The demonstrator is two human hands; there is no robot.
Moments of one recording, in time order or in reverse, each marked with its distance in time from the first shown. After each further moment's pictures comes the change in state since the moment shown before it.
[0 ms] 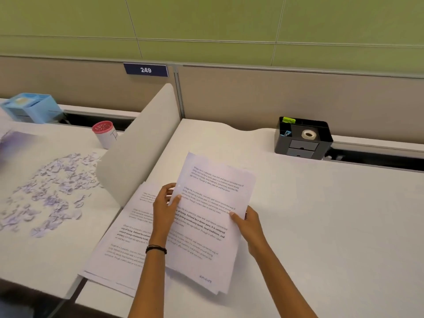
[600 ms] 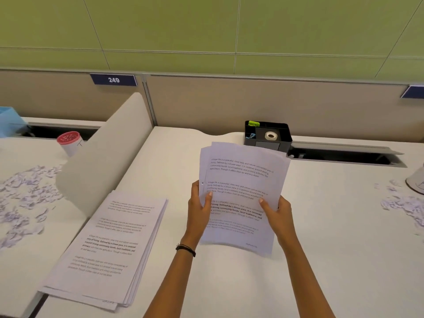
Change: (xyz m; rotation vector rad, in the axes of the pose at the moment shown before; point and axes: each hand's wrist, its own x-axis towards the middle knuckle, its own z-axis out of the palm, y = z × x) left_hand -0.071 0.083 0.136 -0.203 -0.227 0.152; right_hand -0.020 -0.037 -0.144 -0.156 0.279 -0.295
